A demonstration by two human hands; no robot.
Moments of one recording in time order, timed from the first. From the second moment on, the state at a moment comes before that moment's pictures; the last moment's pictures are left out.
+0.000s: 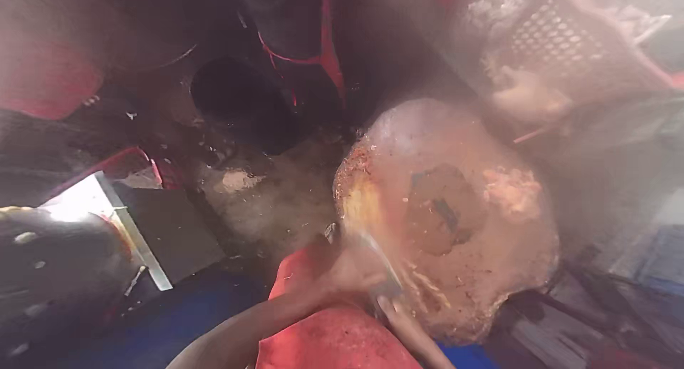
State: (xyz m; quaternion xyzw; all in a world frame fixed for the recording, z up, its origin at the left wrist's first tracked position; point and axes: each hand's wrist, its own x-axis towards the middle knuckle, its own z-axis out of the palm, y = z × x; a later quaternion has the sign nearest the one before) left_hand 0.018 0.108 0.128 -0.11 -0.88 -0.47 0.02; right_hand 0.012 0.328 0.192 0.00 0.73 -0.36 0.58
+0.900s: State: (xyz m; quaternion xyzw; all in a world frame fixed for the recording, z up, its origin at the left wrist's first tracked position) left_hand -0.169 -0.051 0.122 -0.32 -0.83 -0.45 -0.05; right_hand -0.049 0.099 0.213 0.28 0.60 -0.59 0.46
